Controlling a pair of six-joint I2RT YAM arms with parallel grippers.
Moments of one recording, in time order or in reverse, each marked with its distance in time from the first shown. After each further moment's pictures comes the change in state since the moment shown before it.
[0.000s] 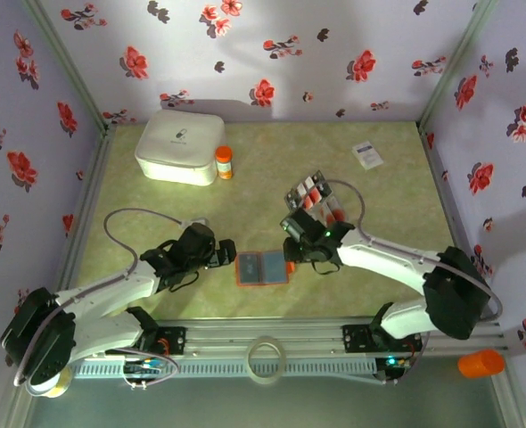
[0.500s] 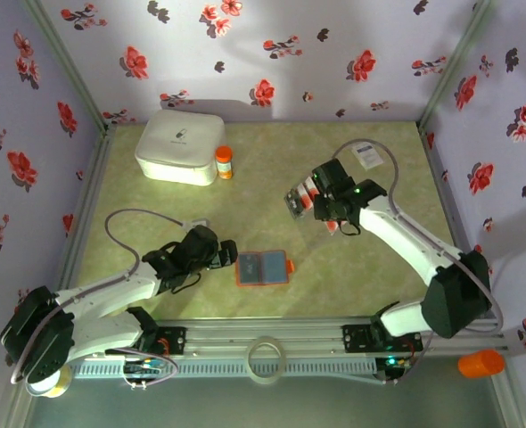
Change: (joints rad) left arm -0.045 0.002 0.000 0.002 -0.052 -0.037; right arm -0.311 0.049 0.262 -0.214 0.099 -0.264
